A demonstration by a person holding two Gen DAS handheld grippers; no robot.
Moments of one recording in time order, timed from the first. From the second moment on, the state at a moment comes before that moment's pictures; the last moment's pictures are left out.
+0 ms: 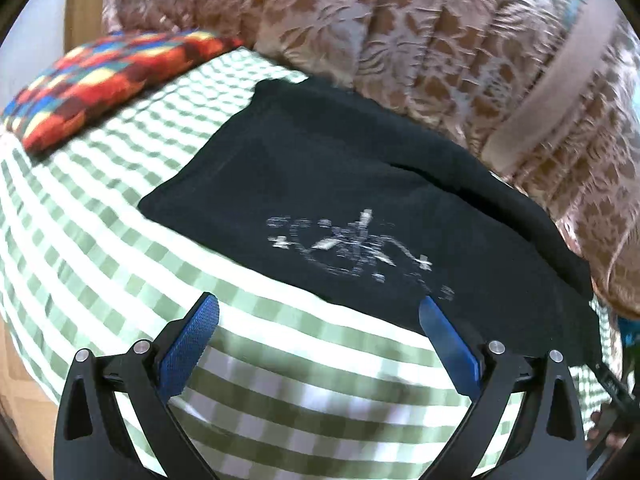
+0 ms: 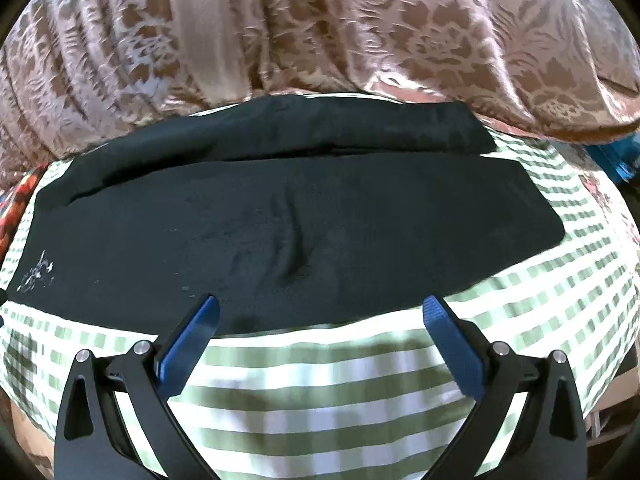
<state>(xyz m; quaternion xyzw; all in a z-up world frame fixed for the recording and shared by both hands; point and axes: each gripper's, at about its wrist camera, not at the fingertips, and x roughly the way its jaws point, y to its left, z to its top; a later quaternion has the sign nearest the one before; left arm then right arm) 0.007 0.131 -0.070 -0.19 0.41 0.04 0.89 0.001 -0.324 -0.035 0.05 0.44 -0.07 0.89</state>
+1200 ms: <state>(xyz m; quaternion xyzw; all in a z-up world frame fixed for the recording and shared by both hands) 0.032 0.209 -0.087 -0.36 0.38 0.04 0.85 0.013 -0.531 -0.058 0.37 0.41 -0.13 0.82</state>
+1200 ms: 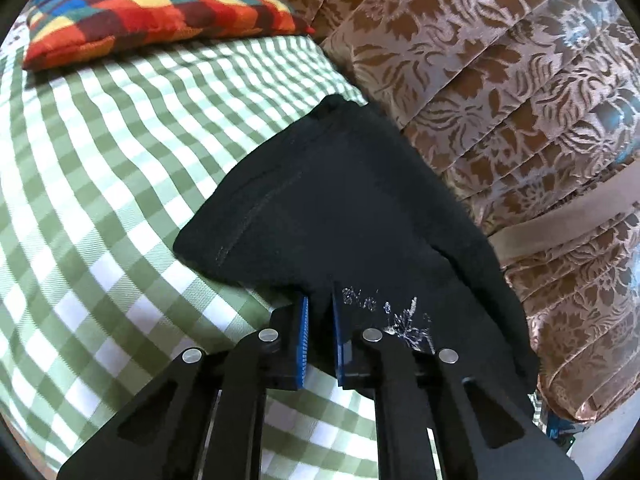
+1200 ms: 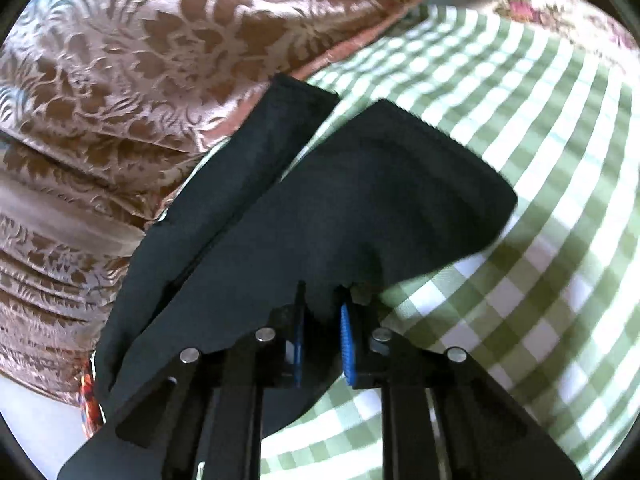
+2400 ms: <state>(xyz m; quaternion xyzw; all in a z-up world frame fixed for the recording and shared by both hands) -0.001 0.163 -0.055 -0.15 0.43 0.05 0.89 -0.008 -0.352 0.008 0.20 0.46 0.04 0.86</state>
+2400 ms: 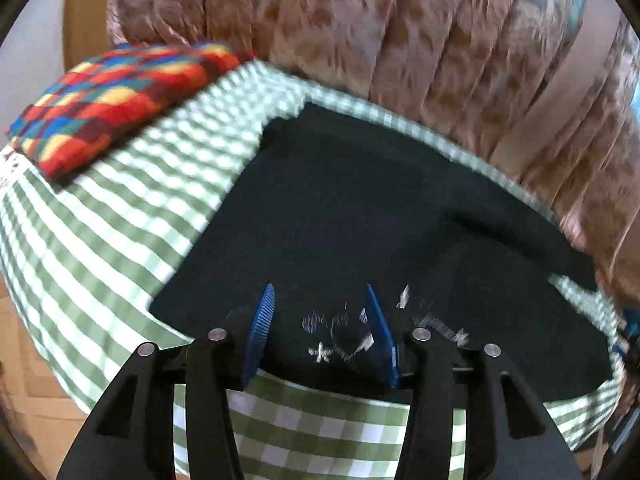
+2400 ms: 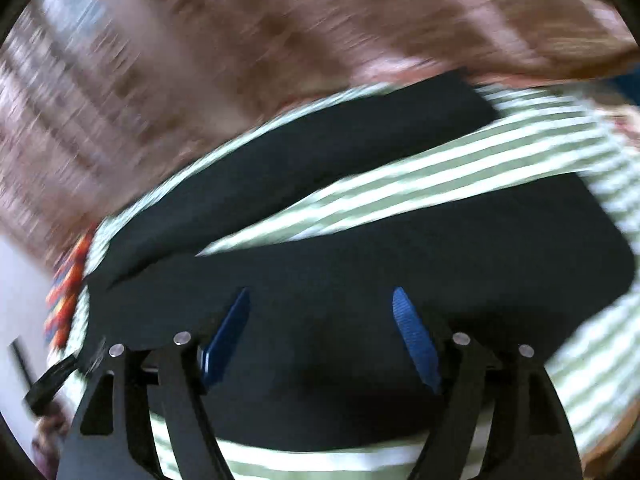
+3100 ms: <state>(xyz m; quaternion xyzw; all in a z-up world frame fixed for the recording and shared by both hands) 0.166 0.225 -0.013 -0.29 0.42 -0.01 0.86 0.015 -0.271 -0.014 0.17 0.50 0.09 0.85</state>
